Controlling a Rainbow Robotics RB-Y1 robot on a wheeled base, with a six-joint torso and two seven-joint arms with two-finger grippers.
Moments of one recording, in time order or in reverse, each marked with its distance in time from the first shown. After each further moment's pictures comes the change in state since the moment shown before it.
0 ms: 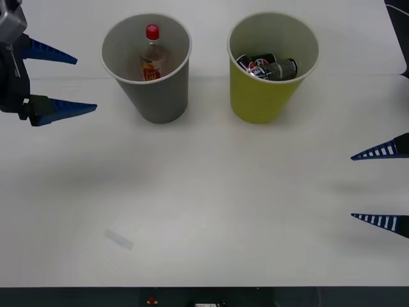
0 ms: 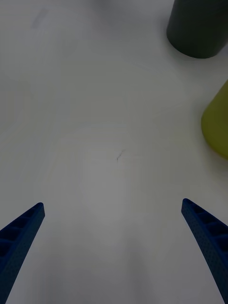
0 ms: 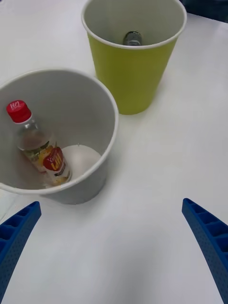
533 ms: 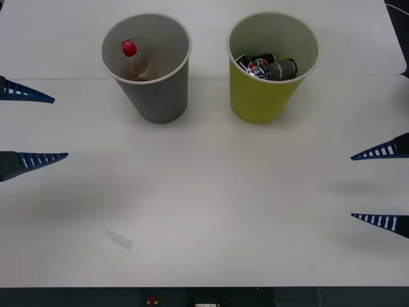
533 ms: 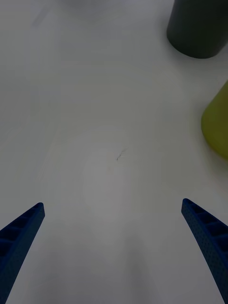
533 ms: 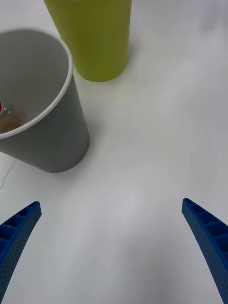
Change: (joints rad) right arm 0.000 0.000 0.000 0.000 0.000 0.000 0.000; left arm 0.384 0.003 0.228 -0.098 0.082 0.000 -0.332
